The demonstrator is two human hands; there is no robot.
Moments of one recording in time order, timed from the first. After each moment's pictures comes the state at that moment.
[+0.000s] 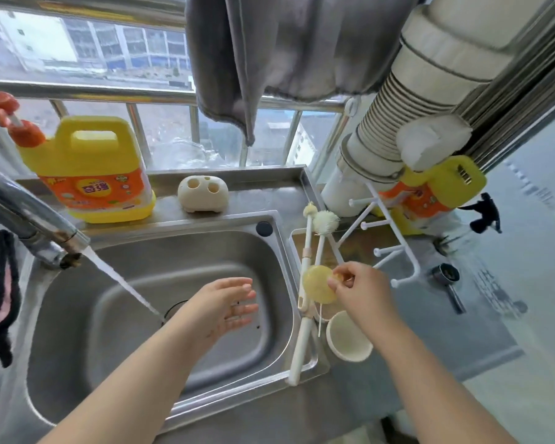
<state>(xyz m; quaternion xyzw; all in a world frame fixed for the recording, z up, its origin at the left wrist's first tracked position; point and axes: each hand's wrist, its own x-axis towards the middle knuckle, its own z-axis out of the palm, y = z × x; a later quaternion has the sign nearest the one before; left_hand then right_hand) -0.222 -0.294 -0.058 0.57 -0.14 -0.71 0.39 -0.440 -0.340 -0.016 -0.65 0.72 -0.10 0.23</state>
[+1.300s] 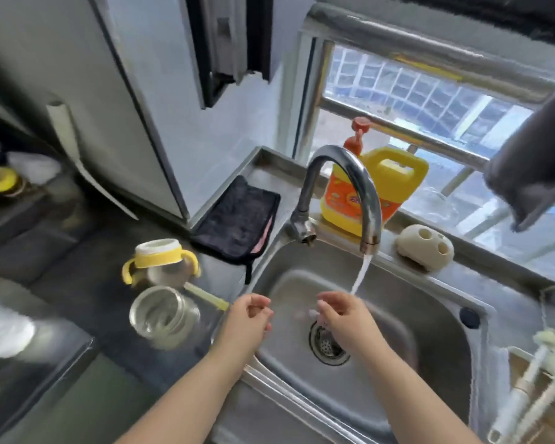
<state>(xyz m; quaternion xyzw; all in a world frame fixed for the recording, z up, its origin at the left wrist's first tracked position) -0.079 -0.146 -0.078 0.75 -0.01 -0.38 0.54 -0.180 -0.293 -0.085 -0.74 0.44 0.00 0.50</state>
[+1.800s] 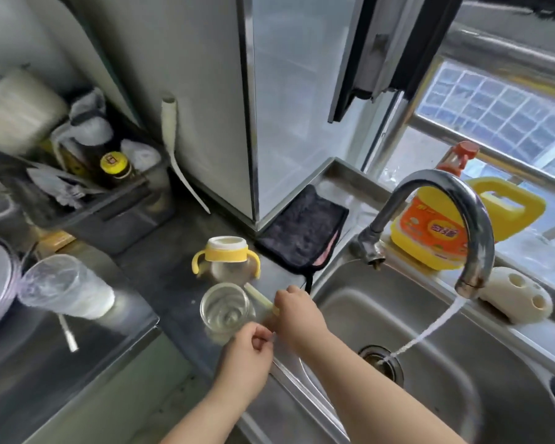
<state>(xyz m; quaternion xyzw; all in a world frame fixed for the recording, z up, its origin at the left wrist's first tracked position) -0.068 -0.062 -0.093 0.84 0.02 -0.28 0.46 -0.048 -0.190 -0.110 -0.96 0.14 0.16 0.21</state>
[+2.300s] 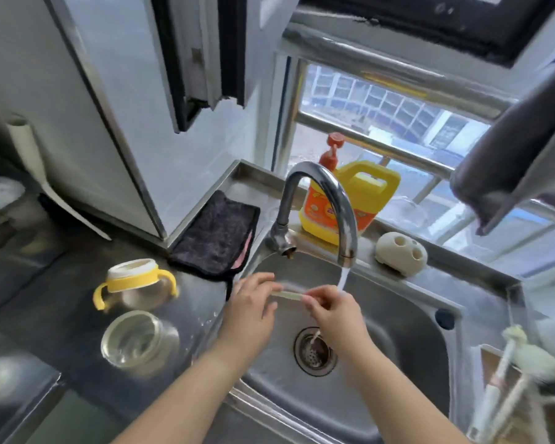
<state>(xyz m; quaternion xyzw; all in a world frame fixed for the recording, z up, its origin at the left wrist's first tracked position) -0.060 -0.170 -0.064 0.84 -0.36 -0.16 0.37 -0.159 -0.297 -0.063 -0.80 0.40 -0.08 0.44</state>
